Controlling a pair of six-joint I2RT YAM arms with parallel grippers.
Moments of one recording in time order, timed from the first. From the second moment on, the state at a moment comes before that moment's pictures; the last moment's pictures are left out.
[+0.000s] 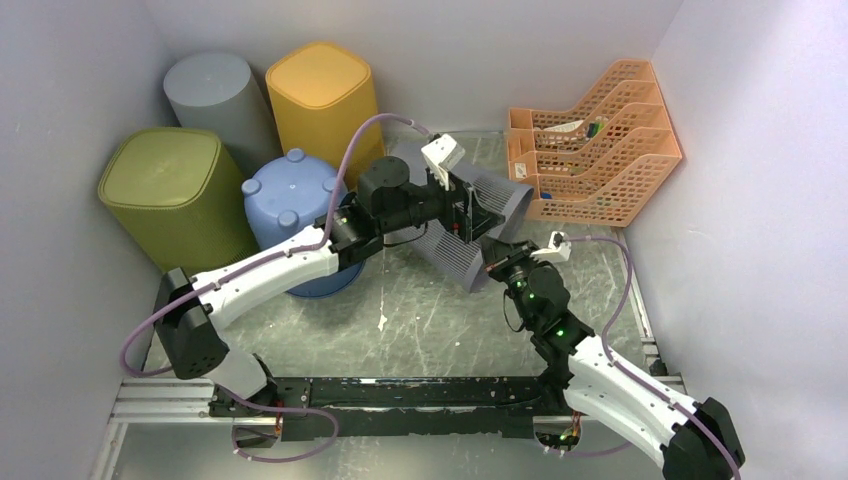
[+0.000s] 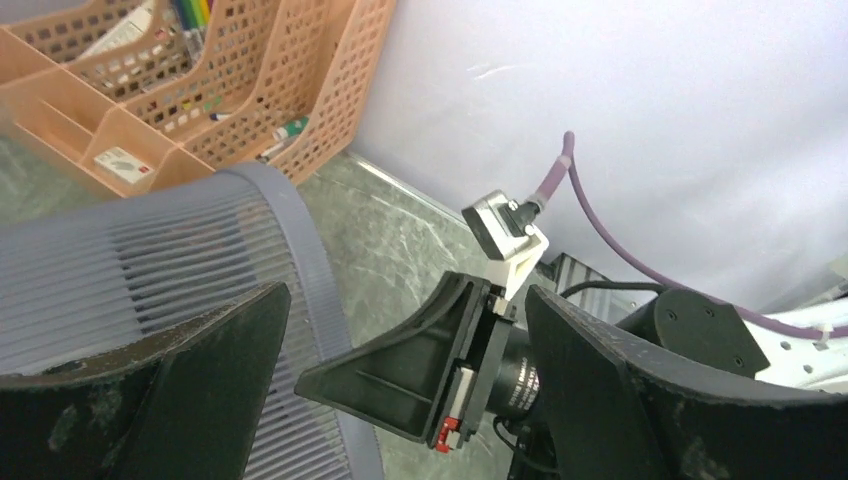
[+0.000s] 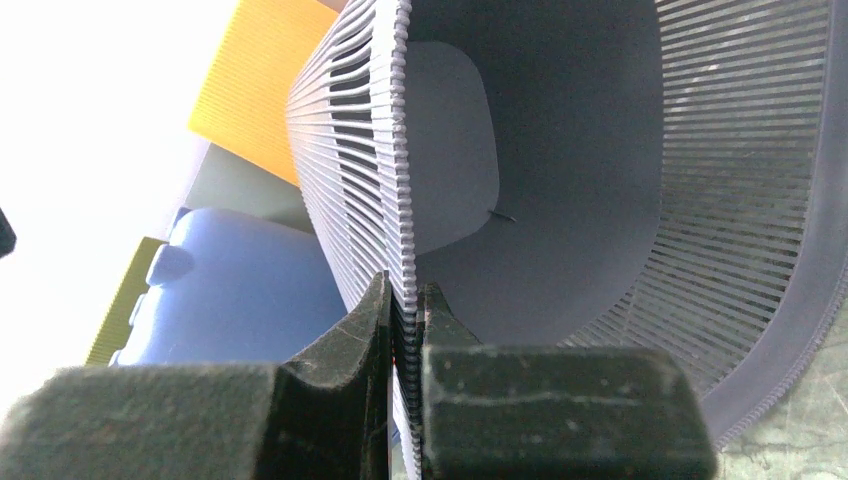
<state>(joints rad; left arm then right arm) -0.94 1.54 1.37 0.14 0.24 -0.35 0.64 0.72 0.27 0.37 0.42 0.95</state>
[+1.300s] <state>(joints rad) -0.51 1.80 1.46 0.06 0.22 -0.29 0.64 0.70 0.24 0.37 0.38 0.94</state>
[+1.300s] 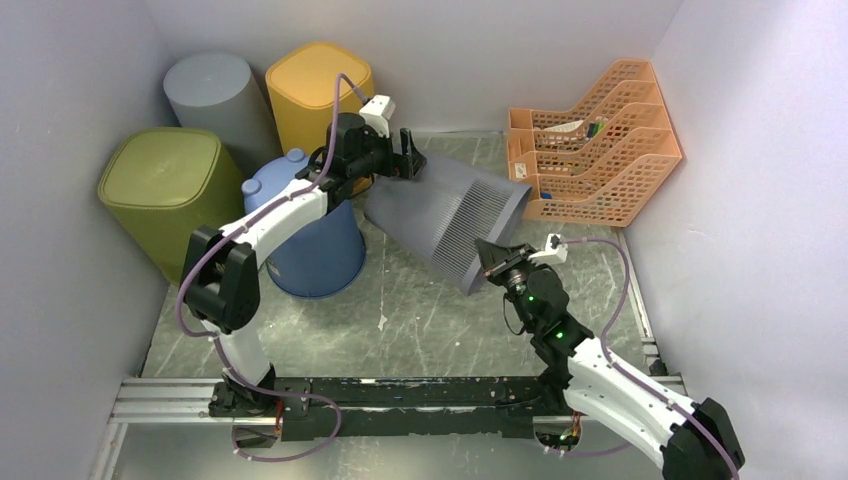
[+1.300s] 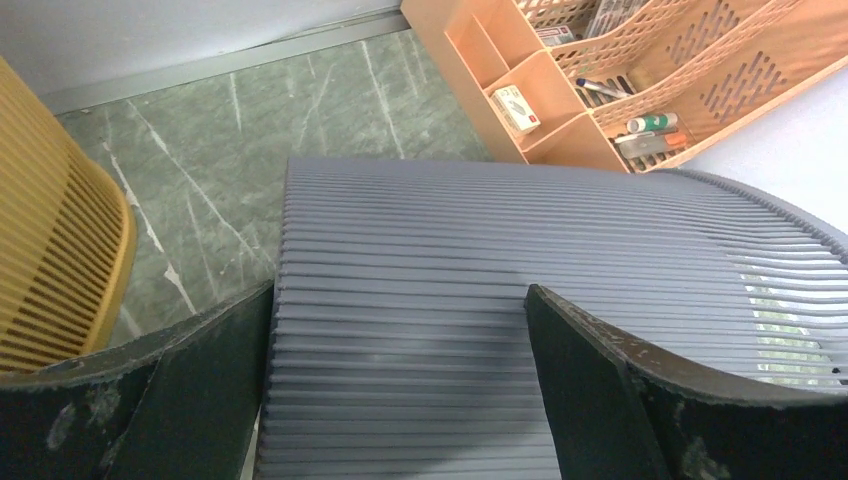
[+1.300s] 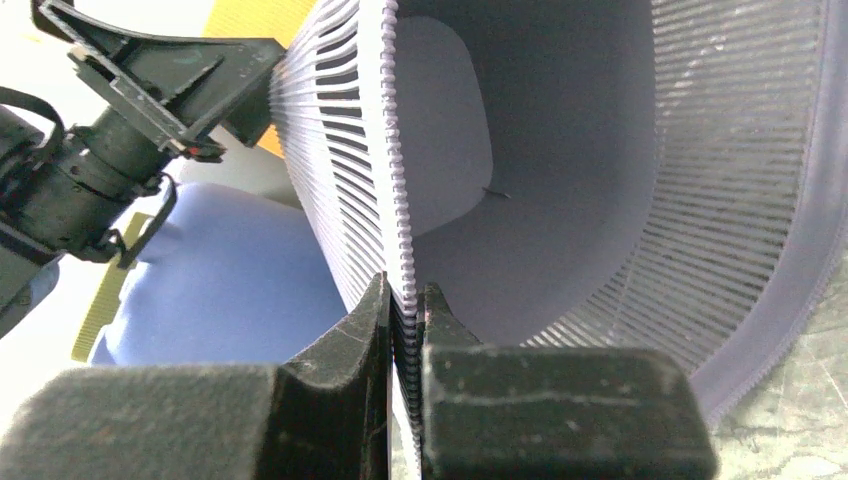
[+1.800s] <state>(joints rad) -0.58 1.71 1.47 0.00 0.04 -0.25 0.60 0.89 0.22 0.54 0.37 0.92</state>
